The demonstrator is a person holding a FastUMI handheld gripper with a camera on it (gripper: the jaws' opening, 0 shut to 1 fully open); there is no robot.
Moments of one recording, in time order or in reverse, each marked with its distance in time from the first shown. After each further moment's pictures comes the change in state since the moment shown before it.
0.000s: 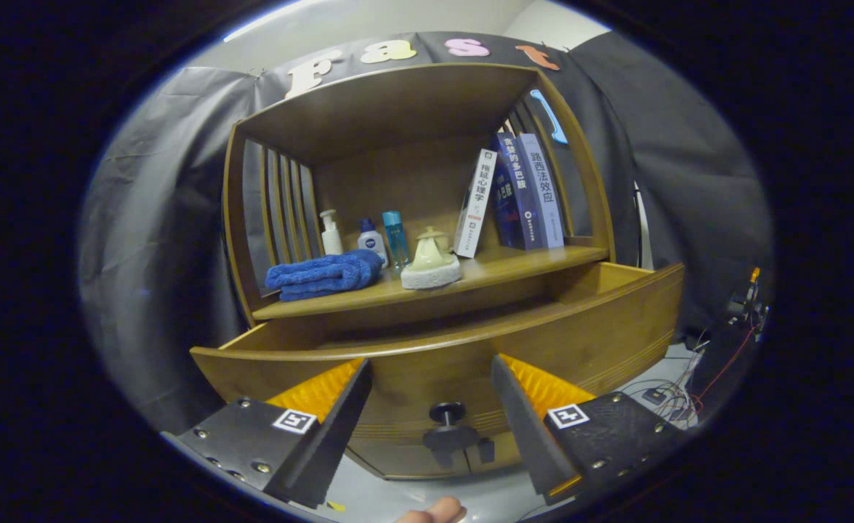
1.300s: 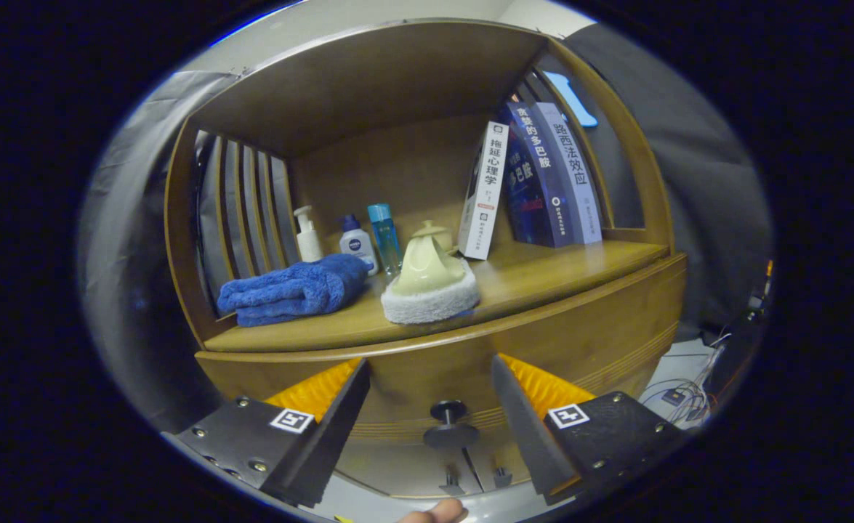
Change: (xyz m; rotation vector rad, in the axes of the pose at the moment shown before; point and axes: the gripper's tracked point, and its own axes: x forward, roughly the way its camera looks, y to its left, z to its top) arm 0.117 0.007 0.007 0.029 0.020 -0.003
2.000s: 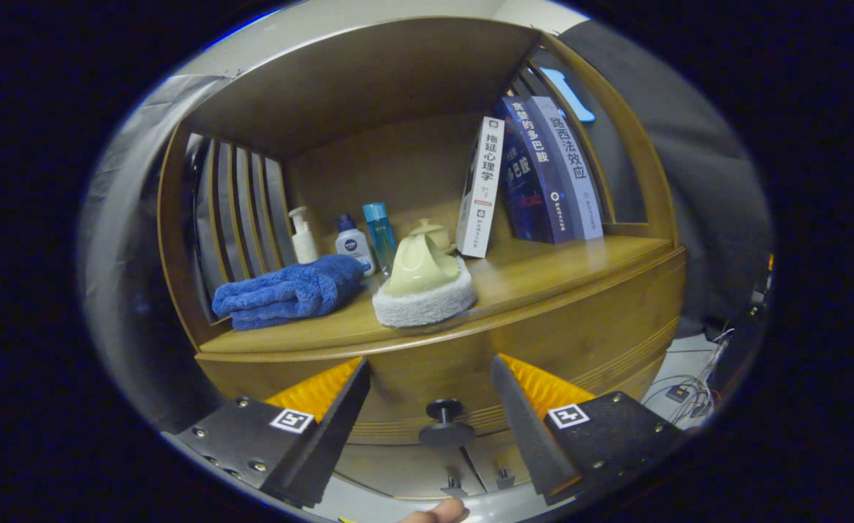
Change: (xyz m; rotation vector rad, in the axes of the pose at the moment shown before) arm 0.004 -0.006 -0.003 0.024 0.013 0.000
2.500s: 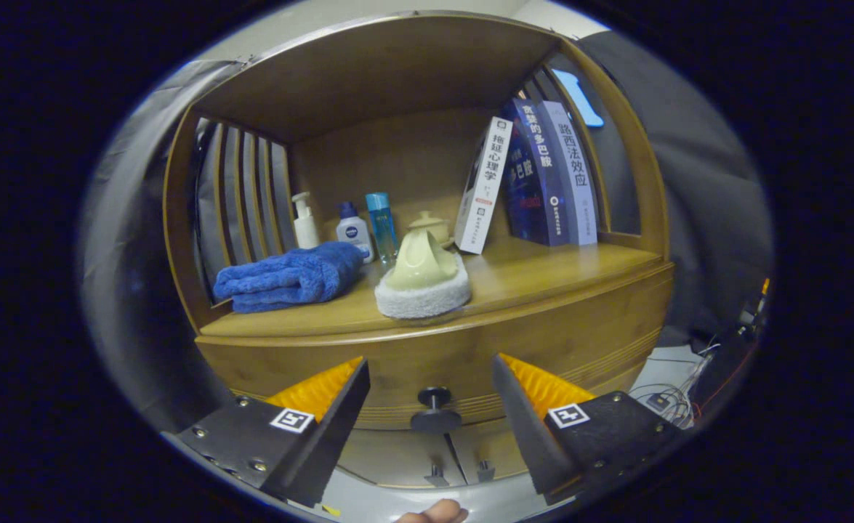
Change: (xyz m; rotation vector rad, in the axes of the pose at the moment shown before) arm -0.029 0.000 0.013 -0.089 0.027 -0.012
